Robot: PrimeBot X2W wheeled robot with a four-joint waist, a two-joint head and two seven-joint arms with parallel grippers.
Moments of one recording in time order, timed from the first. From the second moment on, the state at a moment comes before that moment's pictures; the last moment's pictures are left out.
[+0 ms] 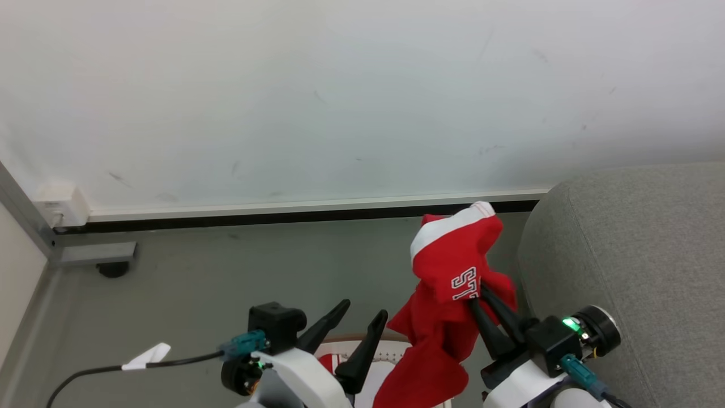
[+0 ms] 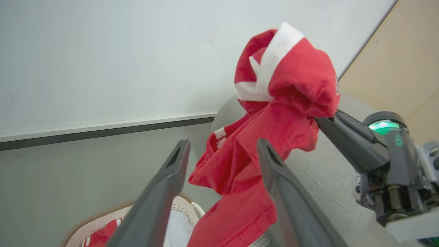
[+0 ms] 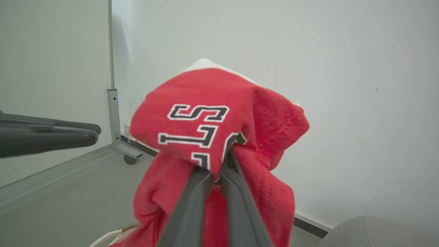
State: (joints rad) left arm -0.34 0.30 -0.76 0.09 -0.75 0.10 -0.04; right arm -0.31 -0.06 0.44 0.38 0.12 0.13 -0.26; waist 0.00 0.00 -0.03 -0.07
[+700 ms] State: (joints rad) left arm -0.33 0.29 -0.77 0.12 -0.75 0.09 -0.09; right arm -0.28 -0.08 0.36 0.32 0.12 0.13 -0.26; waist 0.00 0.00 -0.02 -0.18
